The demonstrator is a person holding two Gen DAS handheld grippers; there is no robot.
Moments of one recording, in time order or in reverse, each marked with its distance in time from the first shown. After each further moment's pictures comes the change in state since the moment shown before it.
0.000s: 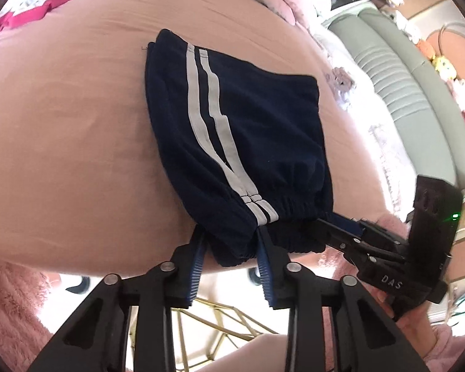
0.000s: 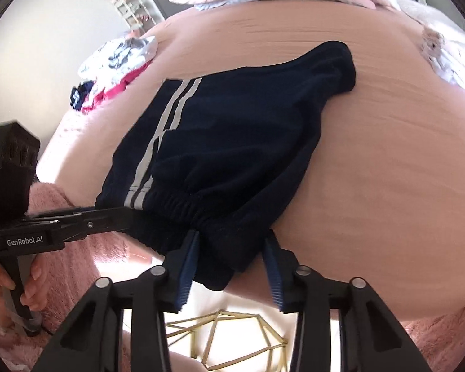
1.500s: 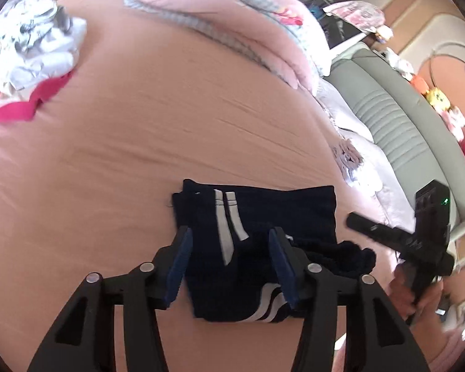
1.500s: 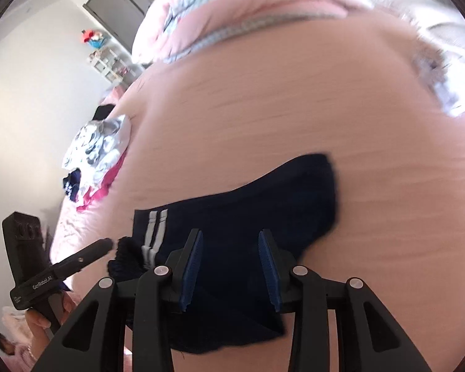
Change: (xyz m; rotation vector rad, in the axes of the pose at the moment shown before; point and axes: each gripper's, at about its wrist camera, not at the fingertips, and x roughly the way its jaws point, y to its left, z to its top) left arm -0.005 0.031 0.125 0.110 -0.221 0.012; right arm -0.009 -0.056 0.130 0.159 -0.152 0.004
